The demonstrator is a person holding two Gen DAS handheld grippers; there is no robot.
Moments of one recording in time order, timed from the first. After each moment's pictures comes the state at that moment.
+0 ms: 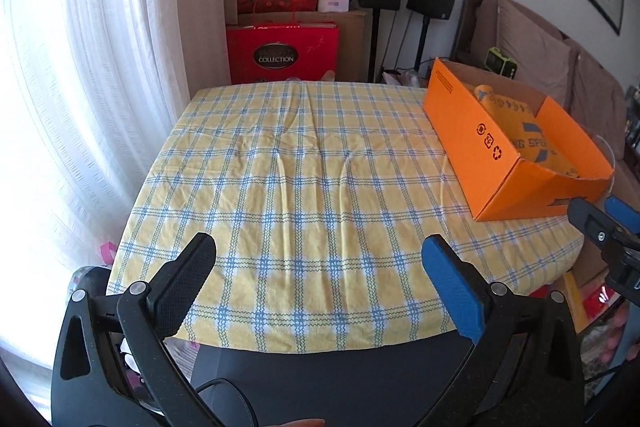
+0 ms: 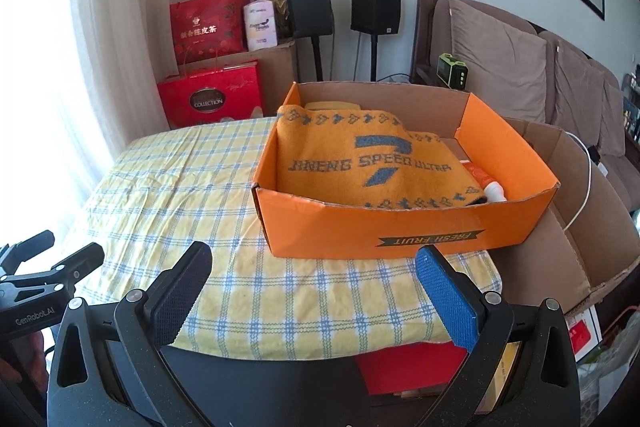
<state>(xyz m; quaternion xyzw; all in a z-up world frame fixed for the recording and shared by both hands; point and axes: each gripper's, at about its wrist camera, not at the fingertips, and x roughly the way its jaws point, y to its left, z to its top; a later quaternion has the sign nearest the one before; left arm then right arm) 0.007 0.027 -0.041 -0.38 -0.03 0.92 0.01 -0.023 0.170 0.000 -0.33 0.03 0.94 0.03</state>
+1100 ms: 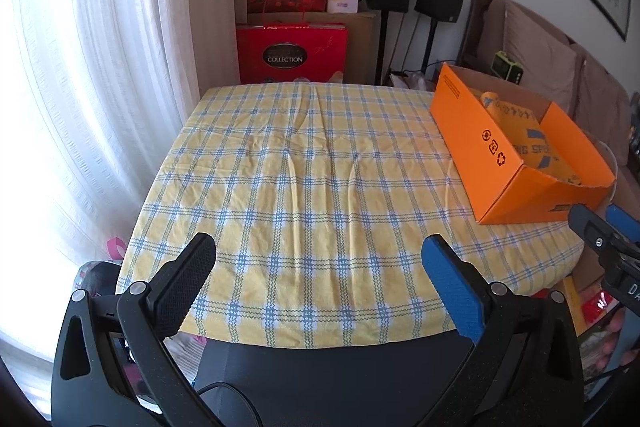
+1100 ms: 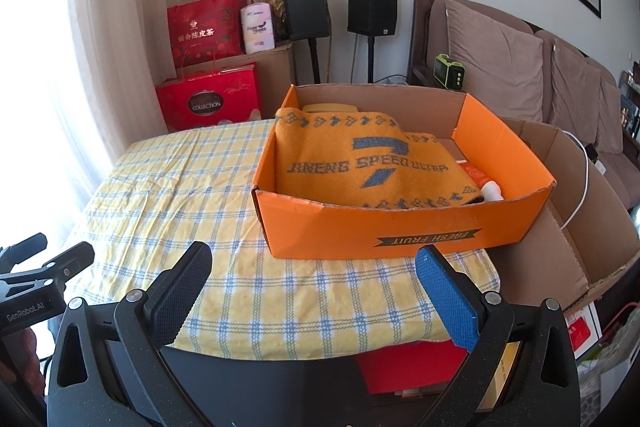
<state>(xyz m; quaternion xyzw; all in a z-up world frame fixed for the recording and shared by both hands) 0.009 0.022 -0.036 -0.38 -0.03 0.92 0.00 -0.021 0.168 0.001 -0.33 0.03 0.94 0.04</state>
